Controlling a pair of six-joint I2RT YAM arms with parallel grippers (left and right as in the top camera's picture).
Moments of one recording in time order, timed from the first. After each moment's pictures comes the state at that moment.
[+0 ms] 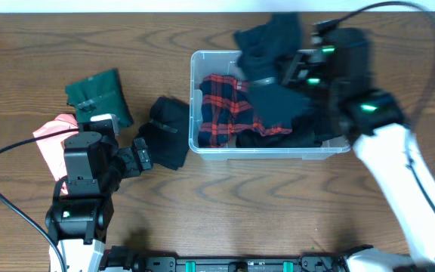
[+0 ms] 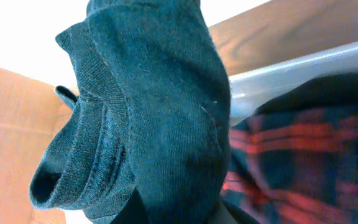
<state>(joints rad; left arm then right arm) 0.02 0.81 0.72 -0.66 0.07 -0.20 0.36 1.49 1.34 -0.47 -0.18 0.76</state>
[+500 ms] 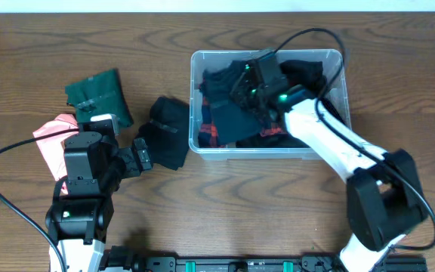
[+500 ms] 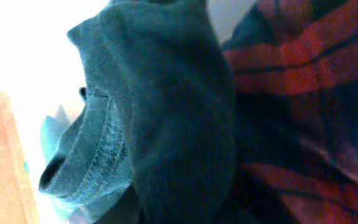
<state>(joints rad) 0.02 0.81 0.72 -0.67 0.07 -0.20 0.51 1.86 1.33 -0.35 -0.12 1.06</state>
